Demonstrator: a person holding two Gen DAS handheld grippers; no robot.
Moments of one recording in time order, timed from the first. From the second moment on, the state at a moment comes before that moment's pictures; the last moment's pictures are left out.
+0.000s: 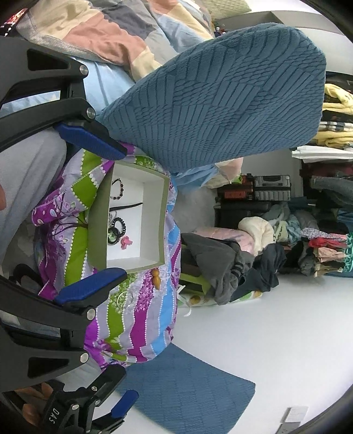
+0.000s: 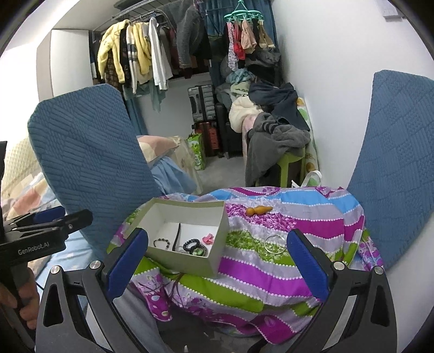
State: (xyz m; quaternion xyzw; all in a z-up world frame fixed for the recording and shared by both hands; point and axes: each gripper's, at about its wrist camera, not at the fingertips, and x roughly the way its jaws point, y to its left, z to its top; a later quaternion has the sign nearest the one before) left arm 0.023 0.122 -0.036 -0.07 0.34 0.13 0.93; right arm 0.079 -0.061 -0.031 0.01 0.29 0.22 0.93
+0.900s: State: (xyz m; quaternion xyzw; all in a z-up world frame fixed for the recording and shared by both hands) left arm 0.021 0.124 -0.045 -0.08 0.35 0.13 0.93; right arm 0.078 -0.064 -0.036 -0.02 0.29 0.21 0.93
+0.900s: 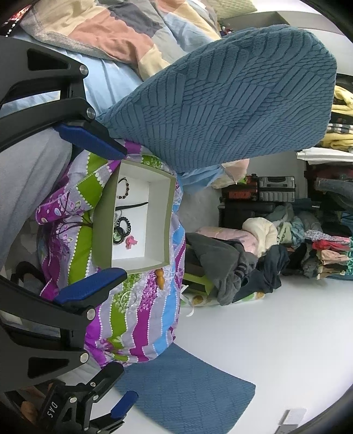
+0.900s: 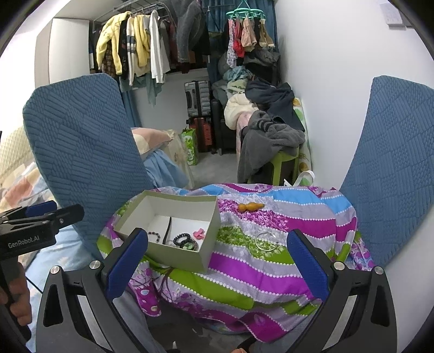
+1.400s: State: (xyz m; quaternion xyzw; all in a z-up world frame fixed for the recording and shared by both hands) left arm 0.020 0.125 -0.046 -0.08 0.35 0.12 0.93; right arm 0.079 -0.069 -0.034 -0.02 0.30 0.21 0.93
